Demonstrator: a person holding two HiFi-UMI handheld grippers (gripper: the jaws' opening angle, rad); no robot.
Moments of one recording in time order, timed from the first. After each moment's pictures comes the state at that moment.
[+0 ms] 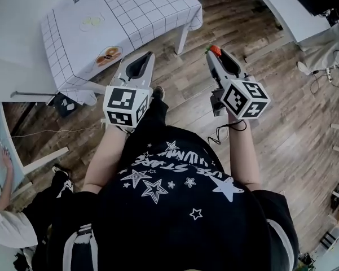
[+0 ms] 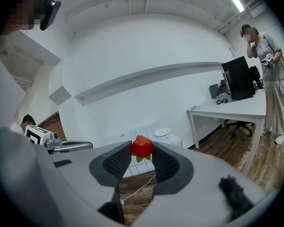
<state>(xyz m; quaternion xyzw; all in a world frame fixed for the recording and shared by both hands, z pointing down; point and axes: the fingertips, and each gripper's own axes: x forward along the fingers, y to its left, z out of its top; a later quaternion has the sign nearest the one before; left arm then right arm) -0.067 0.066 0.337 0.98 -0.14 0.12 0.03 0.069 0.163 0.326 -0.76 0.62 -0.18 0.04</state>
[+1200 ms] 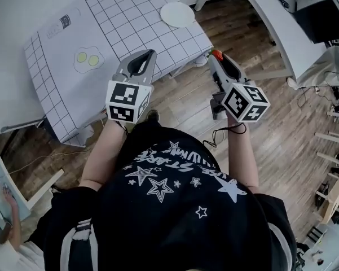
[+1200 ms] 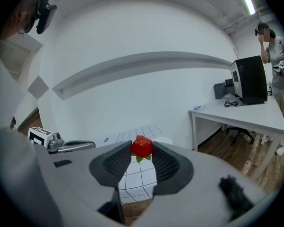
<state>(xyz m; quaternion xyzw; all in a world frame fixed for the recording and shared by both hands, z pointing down) 0.043 -0.162 0.355 0.99 -0.11 0.11 0.06 0.170 -0.052 0.326 -0.78 0.59 -0.21 -0.01</state>
